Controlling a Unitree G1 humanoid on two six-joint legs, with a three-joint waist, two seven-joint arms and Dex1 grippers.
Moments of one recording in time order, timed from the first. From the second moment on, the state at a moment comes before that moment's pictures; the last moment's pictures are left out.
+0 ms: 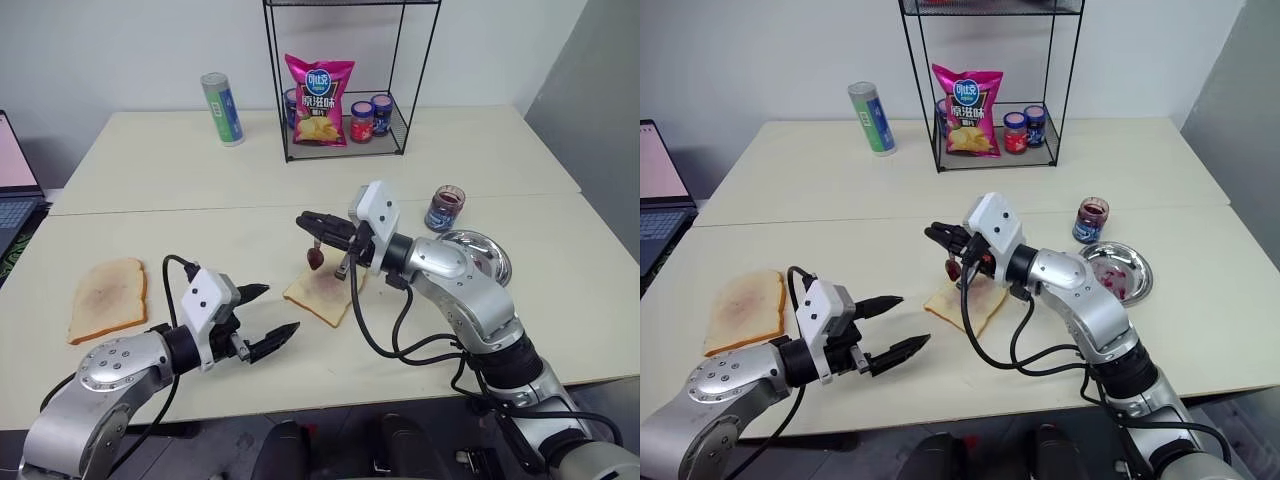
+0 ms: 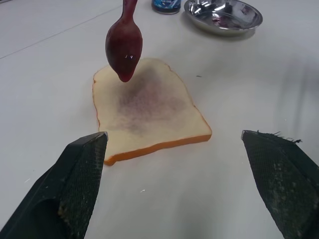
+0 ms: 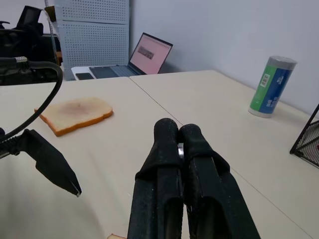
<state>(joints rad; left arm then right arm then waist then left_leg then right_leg) 0.12 0.69 0.21 -0.67 -0.55 0.67 -0.73 -0.62 -0.28 0.34 -0.23 0.33 0.44 0.57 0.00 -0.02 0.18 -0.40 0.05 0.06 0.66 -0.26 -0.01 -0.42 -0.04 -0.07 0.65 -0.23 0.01</state>
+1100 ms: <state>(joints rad) 0.05 0.72 0.18 -0.62 -0.55 0.67 -0.73 -0.62 0.03 -0.19 -0.01 0.72 0.91 0.26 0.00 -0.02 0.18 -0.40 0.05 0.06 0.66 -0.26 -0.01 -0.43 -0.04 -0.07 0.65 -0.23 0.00</state>
